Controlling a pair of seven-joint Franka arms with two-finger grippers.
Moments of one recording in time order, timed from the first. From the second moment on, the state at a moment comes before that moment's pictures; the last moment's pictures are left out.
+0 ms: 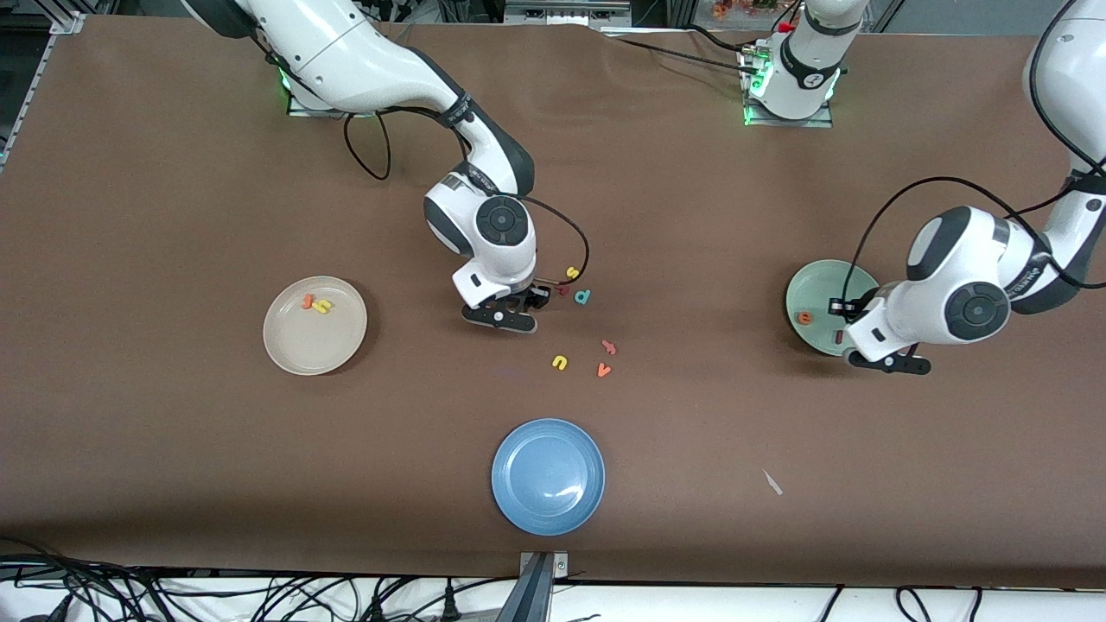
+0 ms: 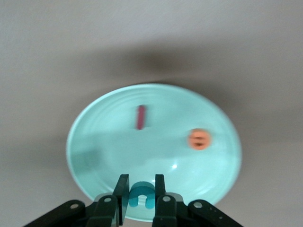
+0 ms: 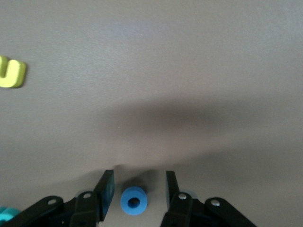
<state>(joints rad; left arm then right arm) 0.83 0.71 -0.91 -1.84 0.64 1.85 -0.24 0.53 0.79 0.22 -1.56 -0.27 2.28 1.08</state>
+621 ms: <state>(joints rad) 0.86 0.81 -0.86 -1.85 0.75 1.94 -0.15 0.54 0.79 0.22 -1.53 -0.27 2.28 1.13</state>
